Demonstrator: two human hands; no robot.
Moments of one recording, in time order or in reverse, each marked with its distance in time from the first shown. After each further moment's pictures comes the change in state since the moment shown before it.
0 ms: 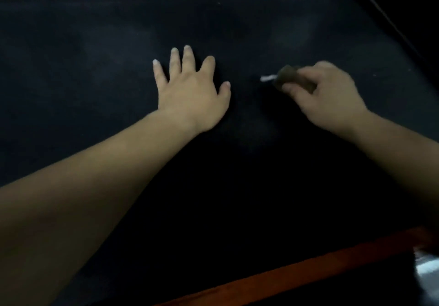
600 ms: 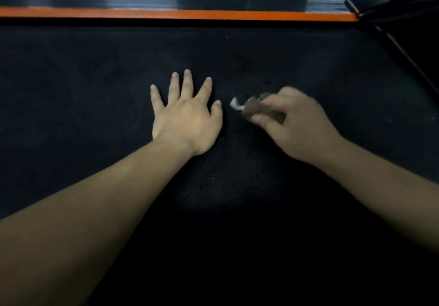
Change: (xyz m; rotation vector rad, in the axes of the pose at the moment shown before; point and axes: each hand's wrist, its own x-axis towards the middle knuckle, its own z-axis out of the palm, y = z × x) left_hand 0.028 0.013 0.012 0.054 0.034 -0.145; right_hand 0.042 0.002 0.022 0.149 -0.077 -0.263
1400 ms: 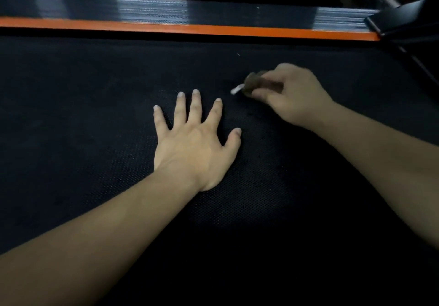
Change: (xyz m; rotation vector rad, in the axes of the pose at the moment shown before) left_hand 0.001 0.000 0.002 0.046 -0.009 0.000; right_hand 0.113 0.036 0.011 -0.017 -0.008 -0.033
